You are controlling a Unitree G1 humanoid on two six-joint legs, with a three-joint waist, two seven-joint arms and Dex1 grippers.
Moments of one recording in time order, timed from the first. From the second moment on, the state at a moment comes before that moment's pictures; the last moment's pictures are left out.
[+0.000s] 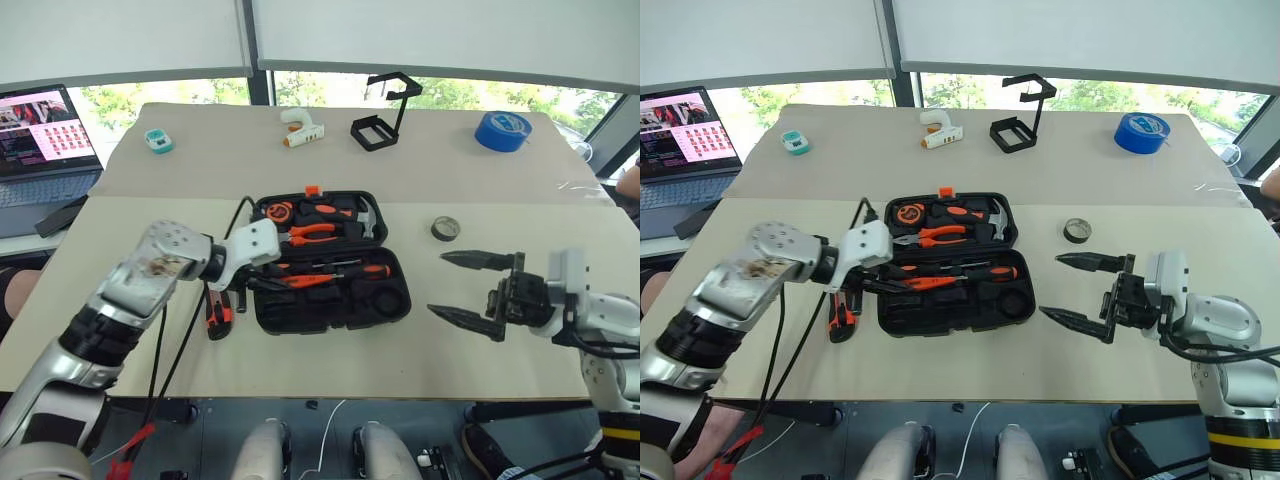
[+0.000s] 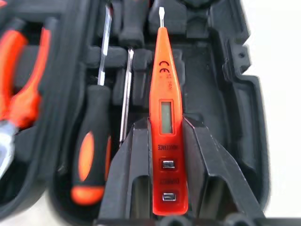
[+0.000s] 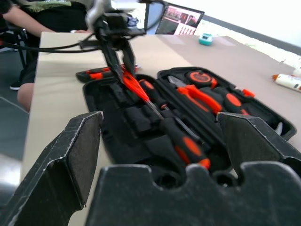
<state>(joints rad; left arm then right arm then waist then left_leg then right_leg) -0.71 0.78 -0.40 -0.06 -0.21 0.60 -1.17 -0.09 -0.72 -0.25 -0.18 0.61 0.07 1.24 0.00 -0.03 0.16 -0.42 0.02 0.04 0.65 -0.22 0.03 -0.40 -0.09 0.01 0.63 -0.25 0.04</state>
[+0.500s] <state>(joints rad) -0.74 0.72 -0.45 -0.03 -0.08 0.63 -1.15 -0.02 -0.69 -0.26 -0.23 0.61 0.07 1.19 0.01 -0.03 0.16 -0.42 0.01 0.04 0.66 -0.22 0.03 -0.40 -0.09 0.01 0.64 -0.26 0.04</state>
